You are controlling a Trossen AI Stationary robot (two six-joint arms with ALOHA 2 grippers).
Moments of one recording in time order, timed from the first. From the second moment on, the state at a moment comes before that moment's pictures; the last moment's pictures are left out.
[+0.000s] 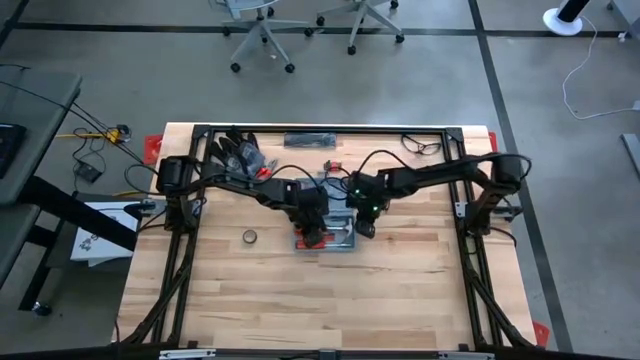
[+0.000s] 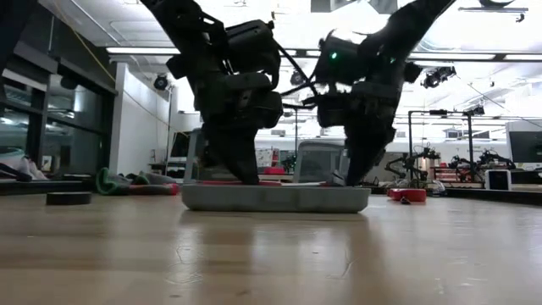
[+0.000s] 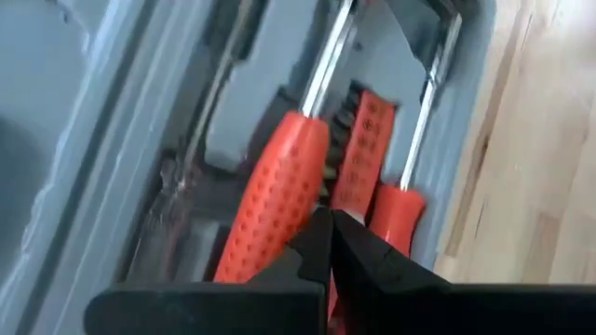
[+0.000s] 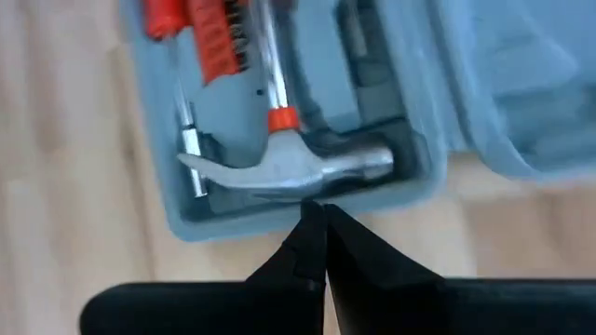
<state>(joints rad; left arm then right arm) 0.05 1.88 1.14 -0.35 0.25 -0.42 -0.17 1.72 0.97 -0.44 -0.34 0.16</state>
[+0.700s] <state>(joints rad) 0.09 1.88 1.14 -0.29 0.25 -0.37 -0.12 1.86 0.98 -0.28 -0.45 0.18</state>
